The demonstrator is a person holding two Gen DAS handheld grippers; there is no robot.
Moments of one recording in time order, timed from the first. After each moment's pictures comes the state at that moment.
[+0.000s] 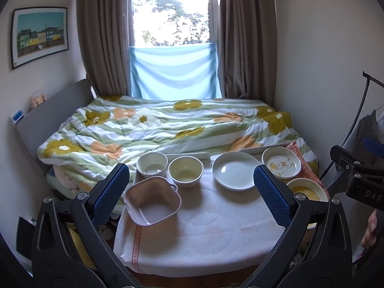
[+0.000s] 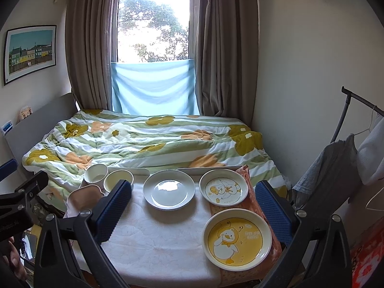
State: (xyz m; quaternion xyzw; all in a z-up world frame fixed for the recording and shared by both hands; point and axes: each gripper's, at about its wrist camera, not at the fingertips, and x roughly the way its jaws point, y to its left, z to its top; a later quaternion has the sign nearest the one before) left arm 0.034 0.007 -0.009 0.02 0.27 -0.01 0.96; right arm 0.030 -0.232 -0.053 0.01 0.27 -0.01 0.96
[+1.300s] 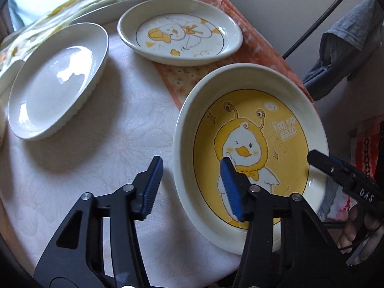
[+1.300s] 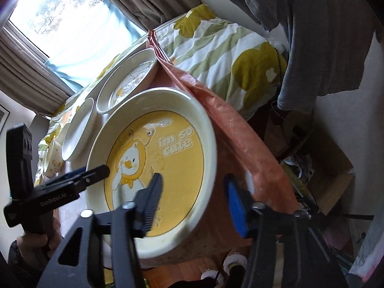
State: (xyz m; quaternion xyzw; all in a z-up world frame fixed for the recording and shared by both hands) left arm 0.197 -0.253 -0.300 0.06 0.57 -0.25 0.78; right arm 0.088 -0.461 -0.322 0.29 0.48 -0.02 0.83
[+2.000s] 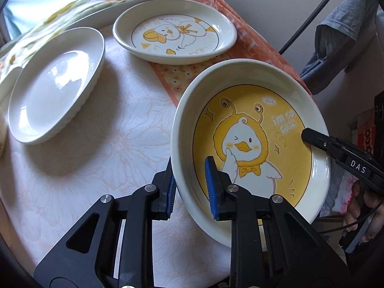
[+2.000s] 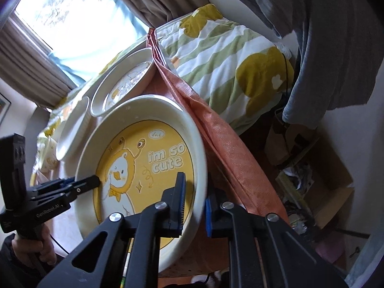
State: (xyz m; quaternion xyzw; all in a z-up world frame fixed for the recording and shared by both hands) left arm 0.196 -0.250 -0.297 0.07 0.56 -0.26 0.78; right arm 0.110 -0.468 -0.329 0.24 0.48 -0.01 0.84
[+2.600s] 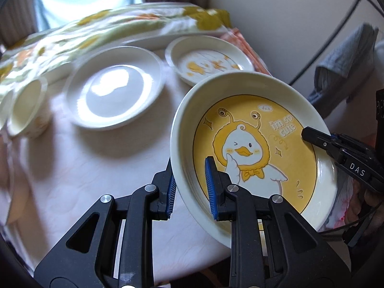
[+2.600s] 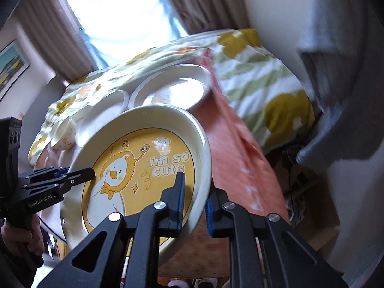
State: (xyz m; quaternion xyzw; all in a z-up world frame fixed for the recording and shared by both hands) left arm 0.164 -0.177 -0.229 0.02 0.51 -0.20 0.83; right arm 0.123 -0.414 -0.267 0.13 0.45 0.07 0.88
